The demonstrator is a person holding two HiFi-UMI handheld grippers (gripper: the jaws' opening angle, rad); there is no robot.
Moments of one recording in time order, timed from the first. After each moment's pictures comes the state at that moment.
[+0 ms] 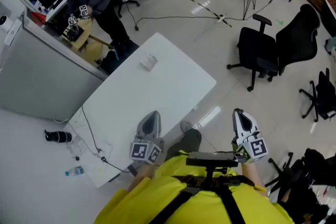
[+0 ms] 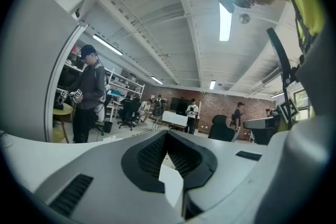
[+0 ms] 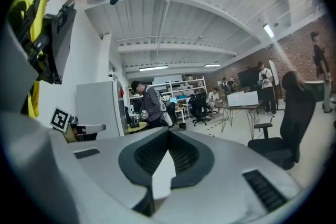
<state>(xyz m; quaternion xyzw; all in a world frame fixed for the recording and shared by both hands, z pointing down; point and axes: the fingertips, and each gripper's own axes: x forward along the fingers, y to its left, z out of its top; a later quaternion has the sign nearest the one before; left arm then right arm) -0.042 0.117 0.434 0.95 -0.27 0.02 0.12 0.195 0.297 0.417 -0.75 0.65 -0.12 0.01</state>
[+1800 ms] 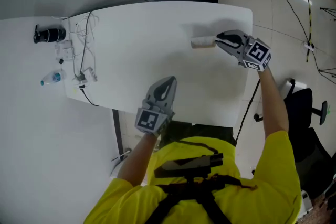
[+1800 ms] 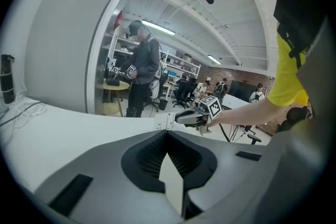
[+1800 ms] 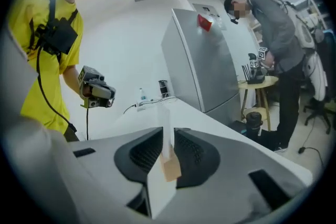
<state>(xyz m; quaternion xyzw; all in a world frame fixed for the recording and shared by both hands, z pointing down) -0.003 -0.121 0.587 0.80 -0.55 0.11 0.23 0.105 -0.269 0.663 0.01 0.98 -0.14 -0.16</state>
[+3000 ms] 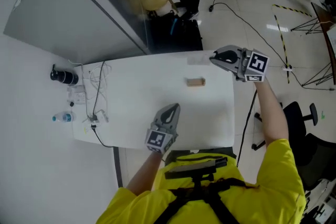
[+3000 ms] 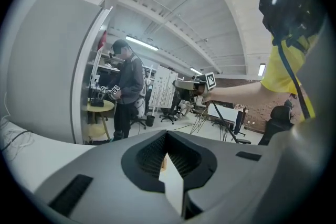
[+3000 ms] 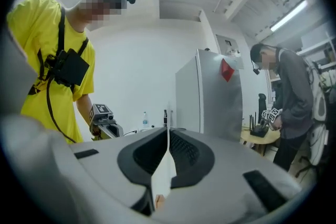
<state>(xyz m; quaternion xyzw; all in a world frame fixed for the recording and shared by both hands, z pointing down) -0.011 -0.114 0.509 0.85 -0.50 0.05 0.16 0.085 -0.272 0.416 0.01 1.00 -0.02 -0.09</state>
